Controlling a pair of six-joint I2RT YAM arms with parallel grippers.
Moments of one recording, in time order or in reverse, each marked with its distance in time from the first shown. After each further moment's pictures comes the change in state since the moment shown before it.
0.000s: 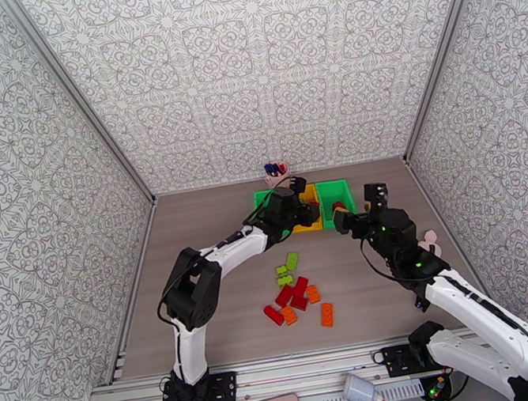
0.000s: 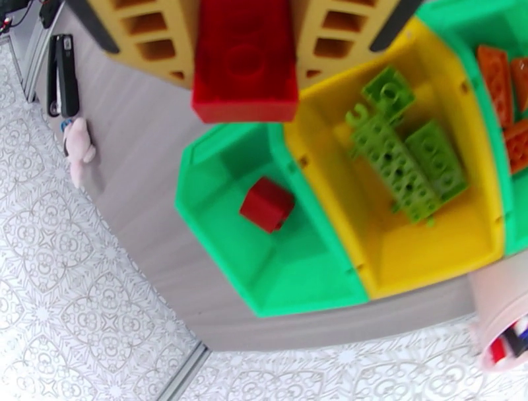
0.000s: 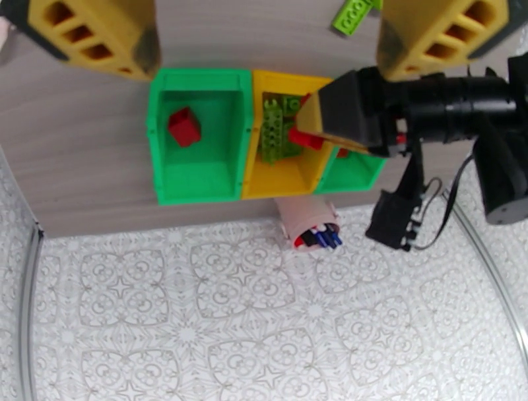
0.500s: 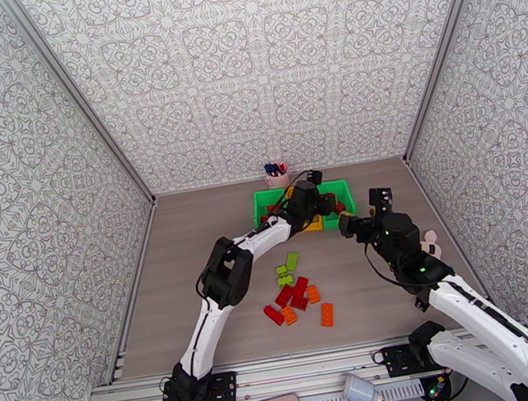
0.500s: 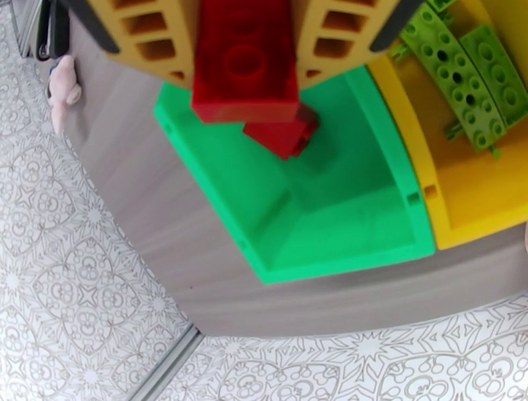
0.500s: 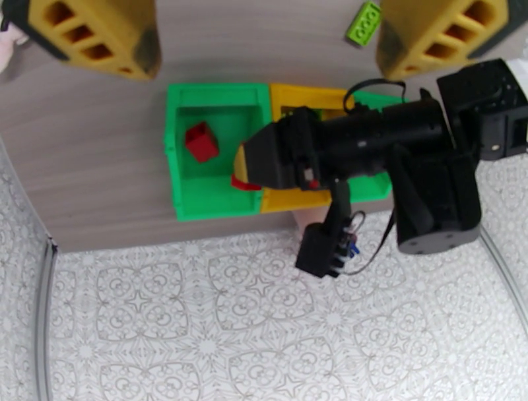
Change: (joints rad) left arm -0.029 0.335 0.428 -0.065 -0.062 -0.064; right arm -0.015 -0.030 -0.033 -0.025 0.014 0.008
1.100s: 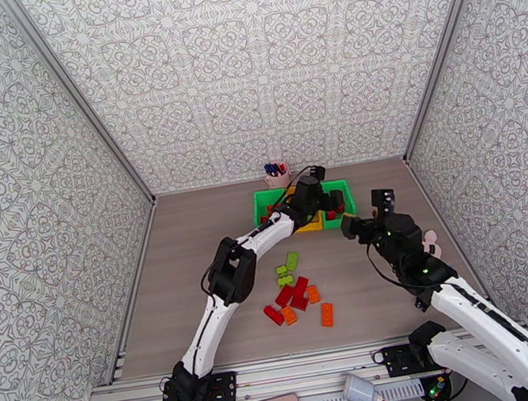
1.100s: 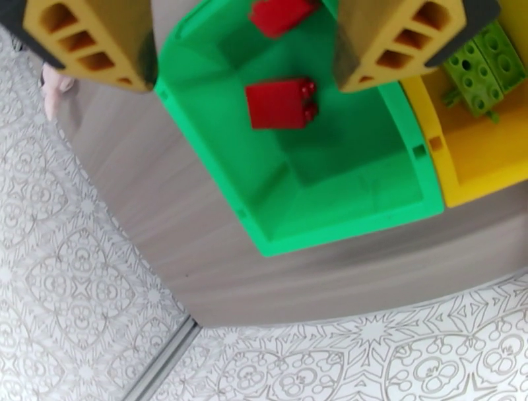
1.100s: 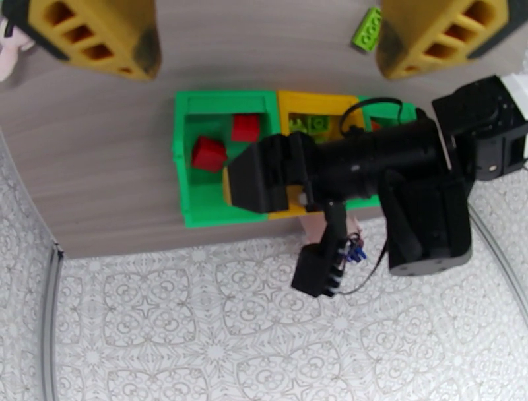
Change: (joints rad) left arm 0.000 -0.007 0.009 -0.039 -0.014 0.054; right arm -0.011 -0.023 -0.001 -0.055 0.000 0.000
